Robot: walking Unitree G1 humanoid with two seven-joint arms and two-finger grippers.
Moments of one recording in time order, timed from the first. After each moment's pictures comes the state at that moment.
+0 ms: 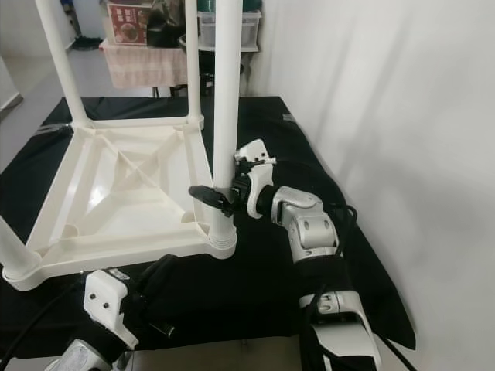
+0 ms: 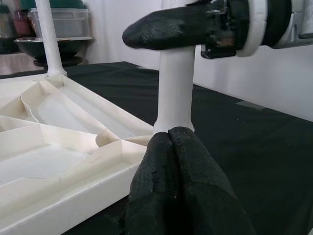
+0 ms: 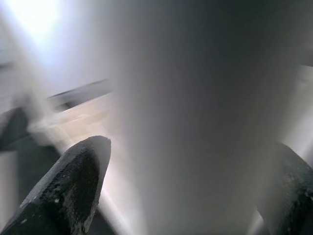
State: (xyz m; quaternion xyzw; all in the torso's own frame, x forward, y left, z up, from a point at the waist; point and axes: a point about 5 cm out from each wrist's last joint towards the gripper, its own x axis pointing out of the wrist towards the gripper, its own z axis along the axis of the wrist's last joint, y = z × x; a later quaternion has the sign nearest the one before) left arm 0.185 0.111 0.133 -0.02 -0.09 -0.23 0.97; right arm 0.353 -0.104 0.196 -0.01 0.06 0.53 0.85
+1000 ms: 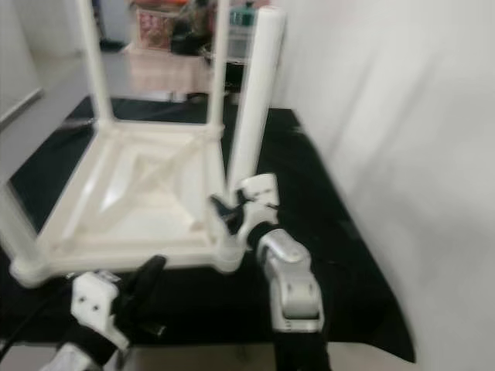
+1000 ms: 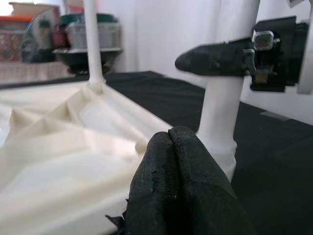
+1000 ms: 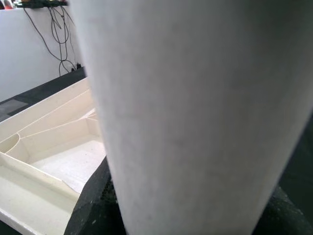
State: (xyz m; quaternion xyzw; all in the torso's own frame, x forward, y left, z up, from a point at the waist) left arm 0.185 0.118 0.132 -0.01 -0.10 -0.22 0.97; right arm 0.303 -0.096 0.158 0.01 0.07 0.28 0.96
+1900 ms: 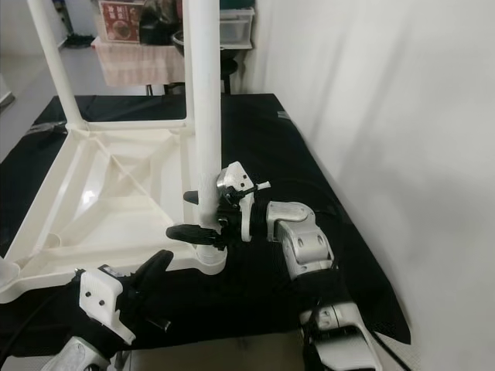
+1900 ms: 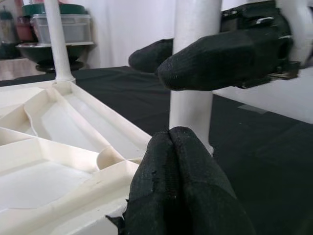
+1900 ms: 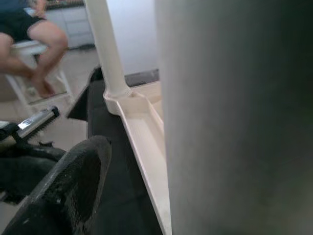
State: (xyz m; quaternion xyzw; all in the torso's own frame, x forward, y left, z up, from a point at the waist) left arm 0.187 0.116 0.133 -0.01 -0.10 -0.22 0.97; right arm 0.333 -0.094 0.183 -0.03 0.06 0.64 0.76
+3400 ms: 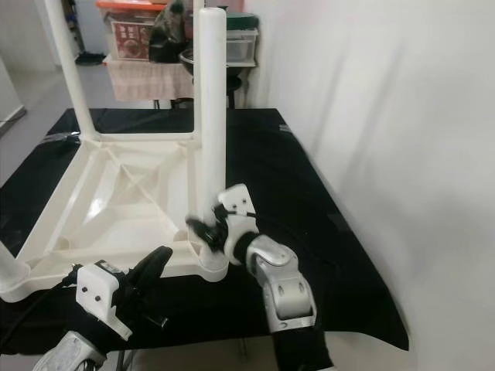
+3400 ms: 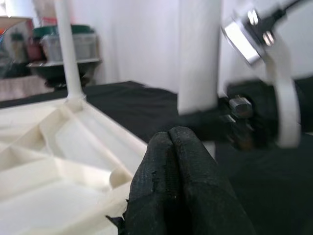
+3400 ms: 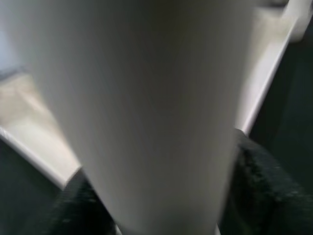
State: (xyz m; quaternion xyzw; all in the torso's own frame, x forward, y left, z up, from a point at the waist) left arm 0.194 0.120 0.134 -0.01 -0.11 -0.22 0.97; right arm 0.302 -0.091 0.133 0.01 0.13 0.35 0.93
